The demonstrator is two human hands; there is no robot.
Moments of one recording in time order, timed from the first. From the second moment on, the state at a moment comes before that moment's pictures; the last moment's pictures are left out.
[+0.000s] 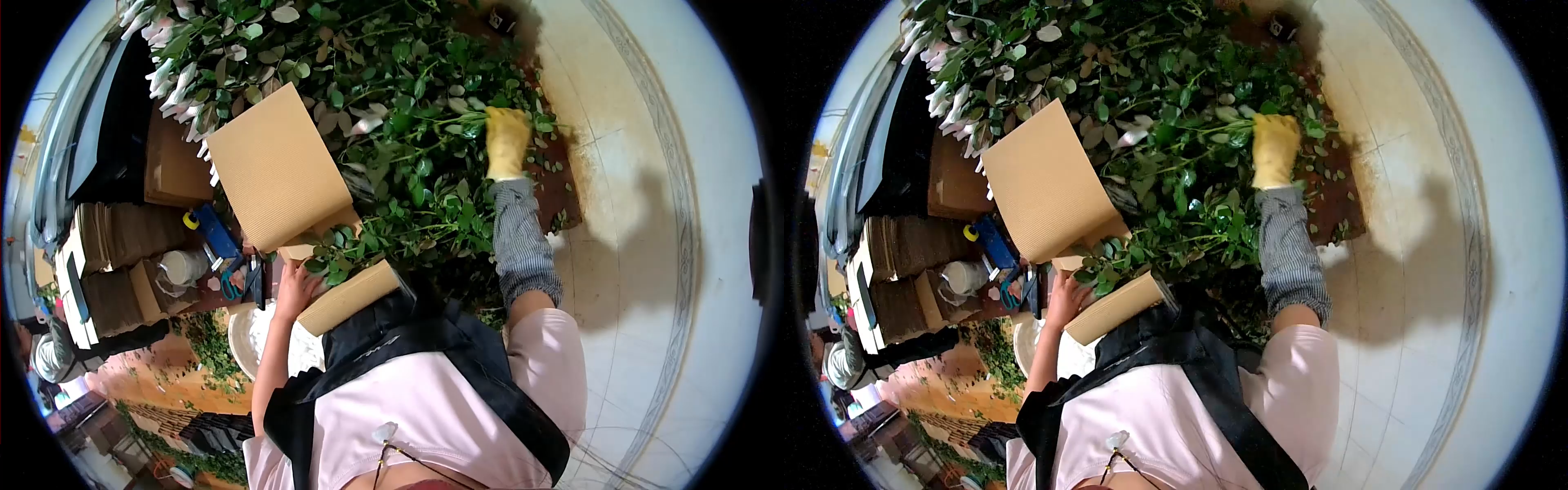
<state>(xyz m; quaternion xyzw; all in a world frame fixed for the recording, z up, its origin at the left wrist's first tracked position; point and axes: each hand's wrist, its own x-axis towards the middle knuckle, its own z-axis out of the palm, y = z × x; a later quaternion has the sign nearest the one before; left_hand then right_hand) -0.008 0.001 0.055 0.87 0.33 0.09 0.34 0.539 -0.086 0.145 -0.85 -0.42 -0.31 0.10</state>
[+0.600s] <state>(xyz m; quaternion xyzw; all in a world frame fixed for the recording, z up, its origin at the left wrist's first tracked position) -0.001 0.000 0.053 0.86 0.35 0.13 0.36 0.549 -0.209 0.283 -0.78 -0.51 -0.30 0.21</state>
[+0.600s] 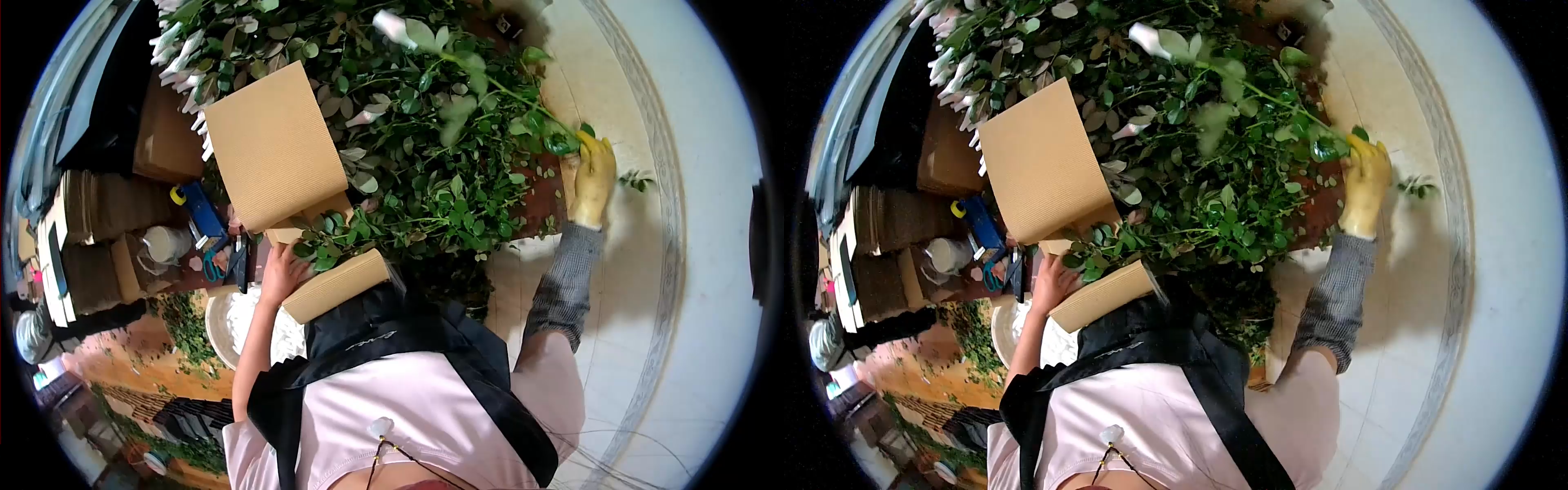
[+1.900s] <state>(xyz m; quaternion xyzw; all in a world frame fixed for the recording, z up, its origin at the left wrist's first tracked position) 0.006 0.006 0.066 0.93 0.32 0.07 0.18 0.530 0.034 0.188 -0.78 -0.51 -0.25 0.27</state>
